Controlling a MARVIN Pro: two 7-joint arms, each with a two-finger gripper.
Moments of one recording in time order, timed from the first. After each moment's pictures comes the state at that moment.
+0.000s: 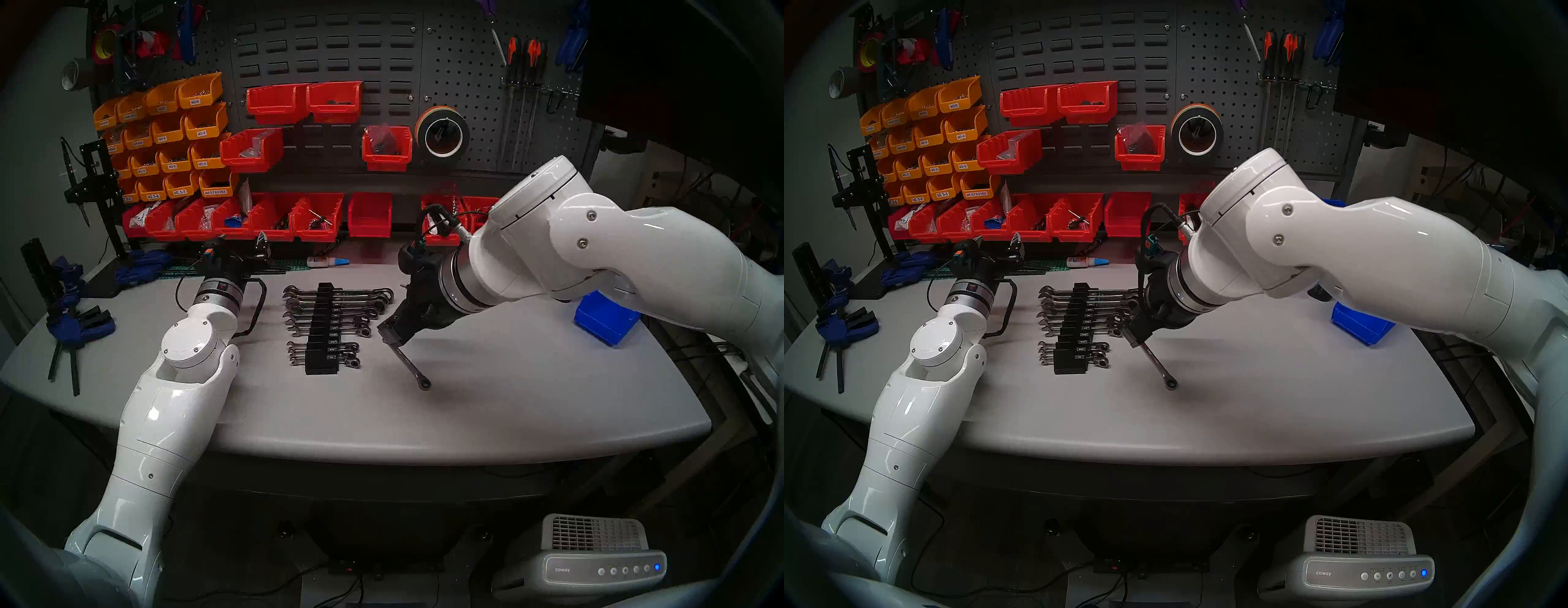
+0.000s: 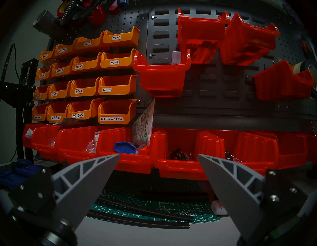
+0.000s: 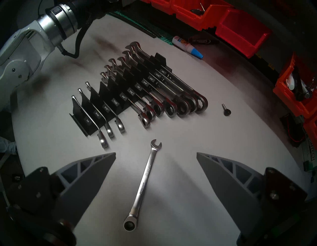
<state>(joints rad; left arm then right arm) 1.41 -1.15 -1.50 -1.63 -0.42 -0.02 0.20 -0.10 -0.71 0.17 -2.14 1.99 0.91 -0.75</state>
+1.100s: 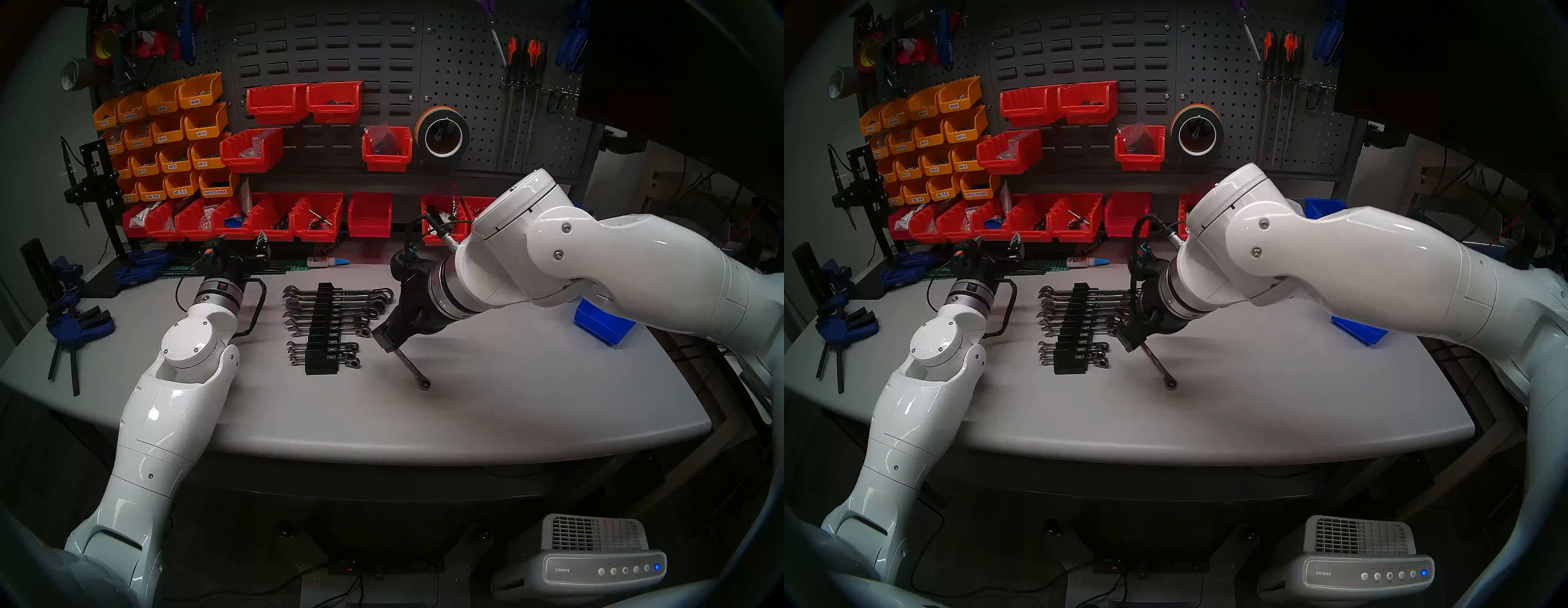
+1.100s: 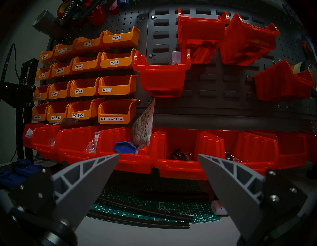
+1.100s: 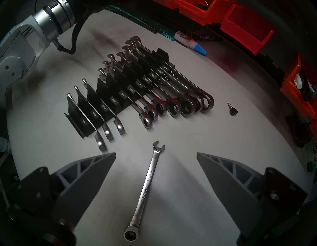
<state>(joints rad) 1.41 -1.15 -1.50 -1.63 -0.42 -0.02 0.20 -0.12 -0.75 0.12 -2.10 1.96 0.91 -0.75</state>
